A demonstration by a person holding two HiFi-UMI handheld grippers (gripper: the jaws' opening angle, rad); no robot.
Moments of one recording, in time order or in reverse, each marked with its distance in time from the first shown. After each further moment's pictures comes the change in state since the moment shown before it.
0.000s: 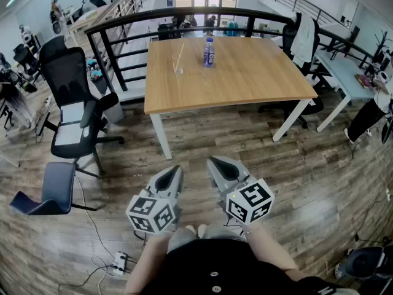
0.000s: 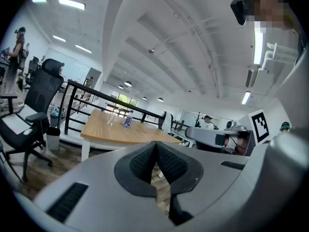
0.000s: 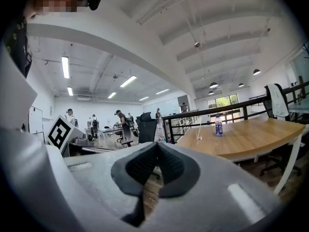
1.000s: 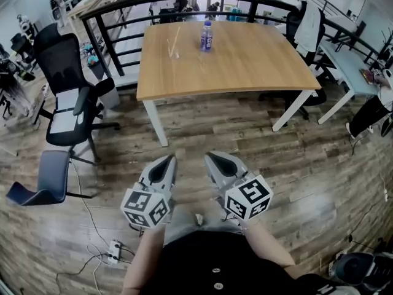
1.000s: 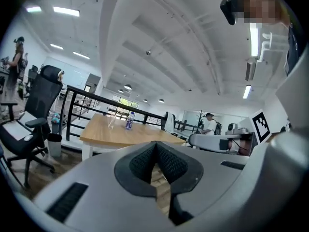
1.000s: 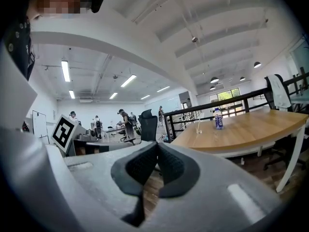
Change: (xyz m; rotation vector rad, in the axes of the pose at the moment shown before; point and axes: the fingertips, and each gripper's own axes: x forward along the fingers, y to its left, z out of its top) left arm 0.036 0.003 -0.011 0.092 -0.041 0.036; right arm -0.002 -0.040 -0.031 0.031 0.014 0.042
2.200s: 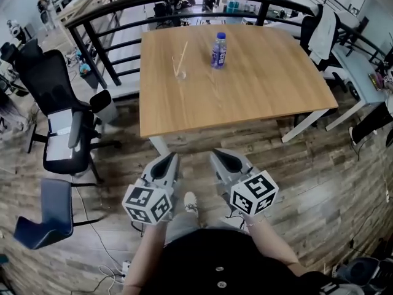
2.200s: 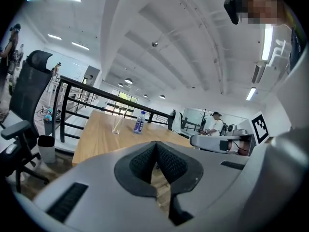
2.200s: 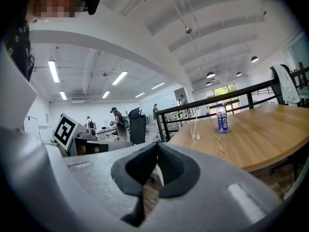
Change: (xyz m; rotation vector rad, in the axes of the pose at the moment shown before) left arm 0.190 0.197 0.065 -0.047 0.062 -0.029; right arm 0.234 -0.144 0.037 0.043 0.035 -0.032
